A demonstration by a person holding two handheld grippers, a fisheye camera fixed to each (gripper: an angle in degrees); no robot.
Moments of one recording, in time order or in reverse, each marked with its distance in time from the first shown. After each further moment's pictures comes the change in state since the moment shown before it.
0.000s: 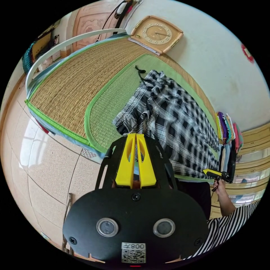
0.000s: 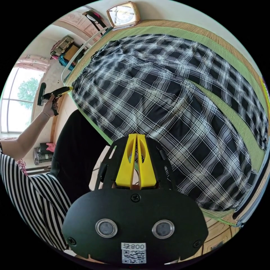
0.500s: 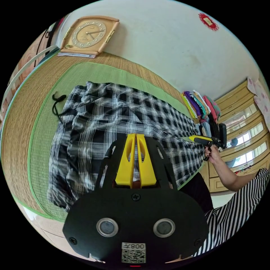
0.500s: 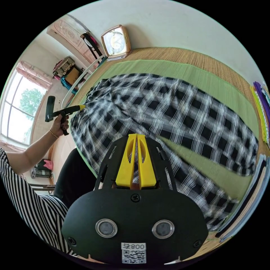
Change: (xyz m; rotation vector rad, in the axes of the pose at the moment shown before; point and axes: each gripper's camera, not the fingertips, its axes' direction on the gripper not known) left arm 0.152 -0.067 -0.011 -0.065 0.196 0.402; right arm 0.009 -0.094 -0.080 0.259 0.032 -0.006
